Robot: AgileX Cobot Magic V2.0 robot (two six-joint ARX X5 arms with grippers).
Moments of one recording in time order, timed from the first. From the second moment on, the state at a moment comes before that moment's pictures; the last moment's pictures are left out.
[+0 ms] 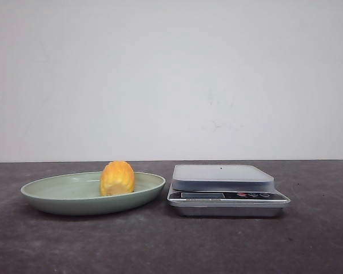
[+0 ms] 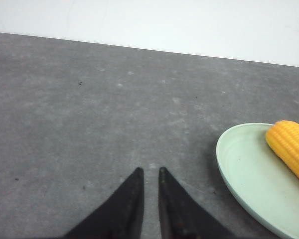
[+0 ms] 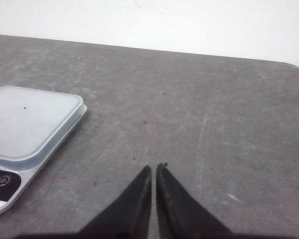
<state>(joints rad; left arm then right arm) -0.07 0.01 0.03 -0.18 -0.04 -0.12 0.07 0.00 0.02 -0.17 -0.07 -0.02</state>
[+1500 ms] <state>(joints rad) -0.07 0.01 0.03 -0.18 -0.04 -0.12 0.07 0.00 0.02 -0.17 -0.09 0.00</state>
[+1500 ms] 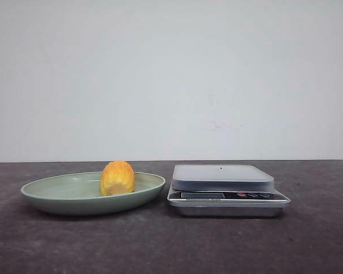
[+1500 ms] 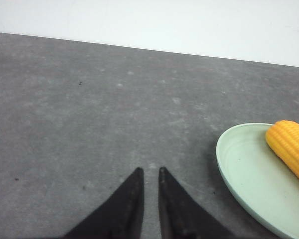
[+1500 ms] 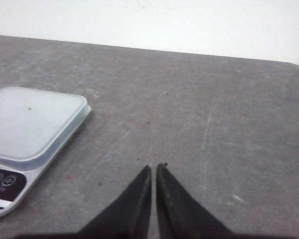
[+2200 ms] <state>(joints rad) -0.07 0.01 0.05 -0.12 -0.04 -0.24 0.07 0.01 0.05 -0.18 -0.08 0.19</state>
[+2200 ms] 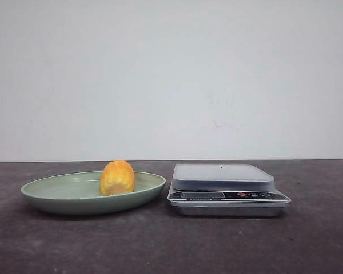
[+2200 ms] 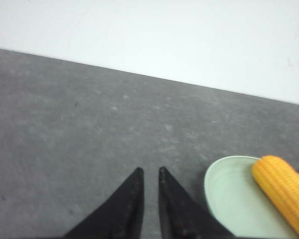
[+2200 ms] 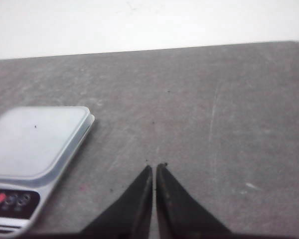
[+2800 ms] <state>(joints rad) -0.10 0.66 0.81 -0.23 0.19 -0.33 0.07 0.56 0.80 -0.35 -0.16 0.26</state>
